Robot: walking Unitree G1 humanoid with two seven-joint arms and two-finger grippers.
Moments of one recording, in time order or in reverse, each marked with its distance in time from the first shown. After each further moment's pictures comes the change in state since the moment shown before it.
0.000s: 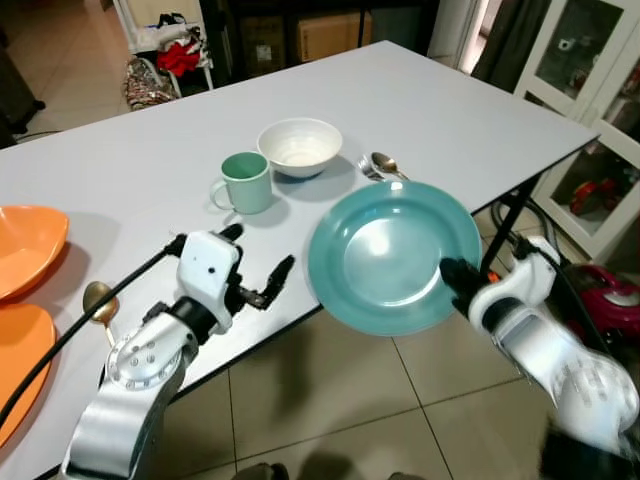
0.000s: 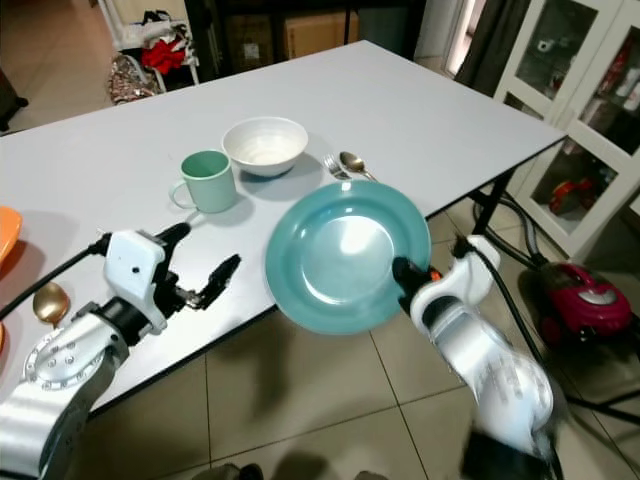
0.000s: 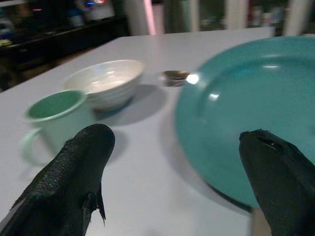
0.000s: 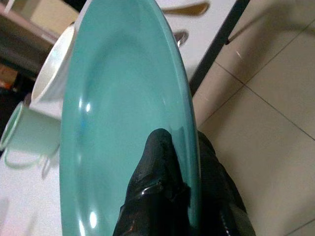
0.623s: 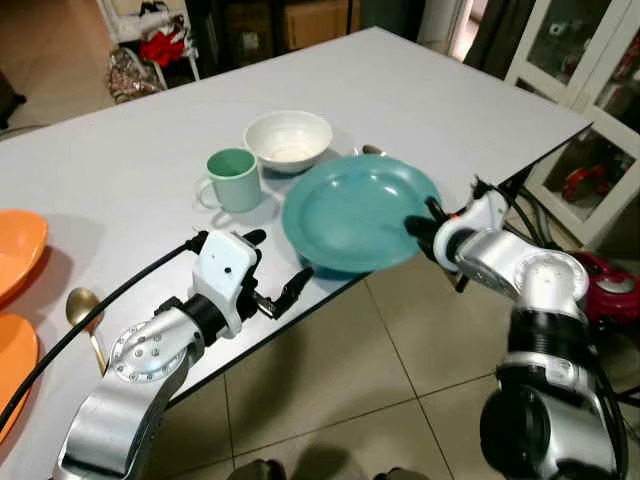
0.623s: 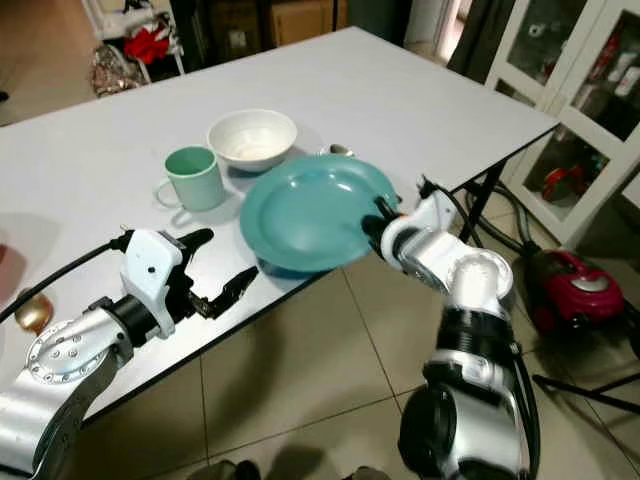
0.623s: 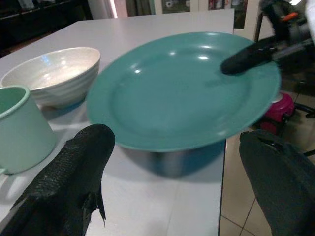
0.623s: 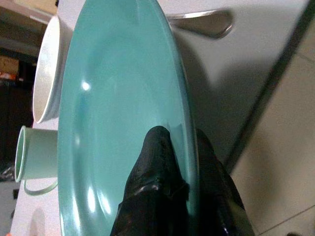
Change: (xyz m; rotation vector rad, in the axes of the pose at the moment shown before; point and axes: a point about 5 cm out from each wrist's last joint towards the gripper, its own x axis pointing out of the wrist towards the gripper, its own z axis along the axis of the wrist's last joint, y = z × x) left arm 0.002 -0.007 0.003 0.006 0.048 -0.100; right arm 0.065 0.040 0.024 0.153 0.174 0.014
